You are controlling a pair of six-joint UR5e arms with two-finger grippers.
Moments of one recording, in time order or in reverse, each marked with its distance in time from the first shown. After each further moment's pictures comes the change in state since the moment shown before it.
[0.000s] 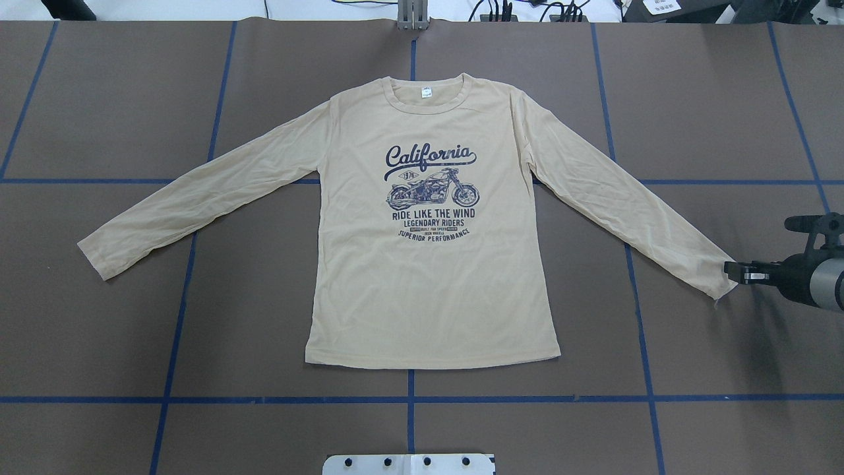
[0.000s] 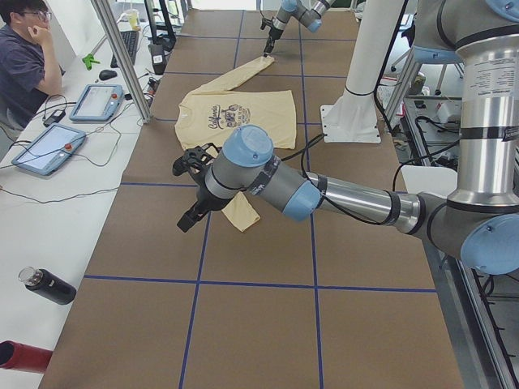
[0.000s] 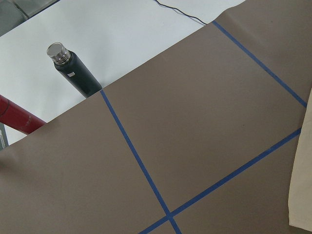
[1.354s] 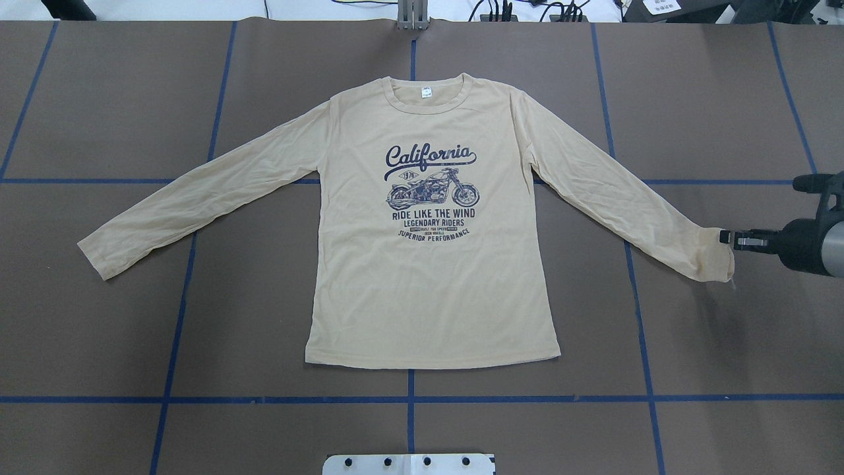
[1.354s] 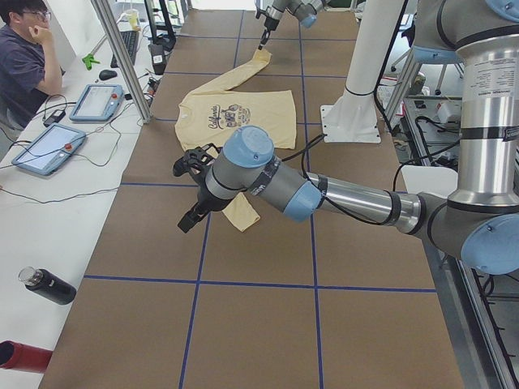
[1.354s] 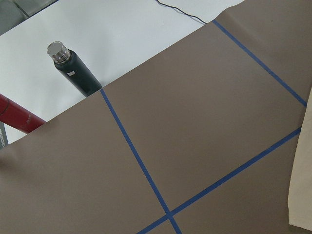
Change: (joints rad) left arm 0.000 0.003 -0.001 0.000 0.000 0.000; right arm 0.167 0.071 0.137 -0.028 0.195 -0.001
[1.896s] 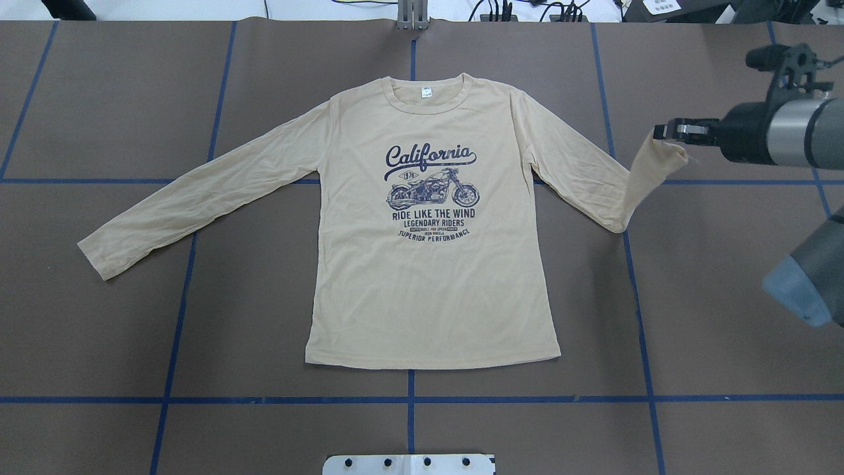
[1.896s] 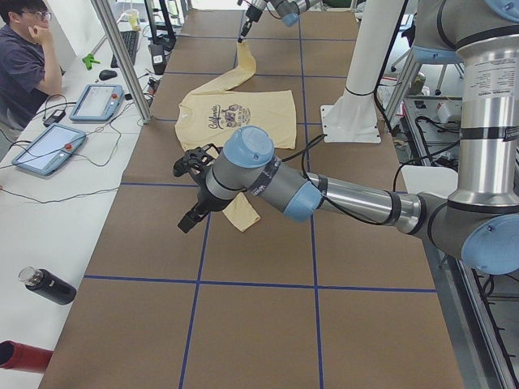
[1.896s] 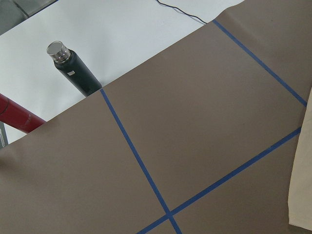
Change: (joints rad) left arm 0.000 0.000 0.001 0.000 0.000 0.000; right arm 0.105 0.385 0.016 -0.245 0.038 0.012
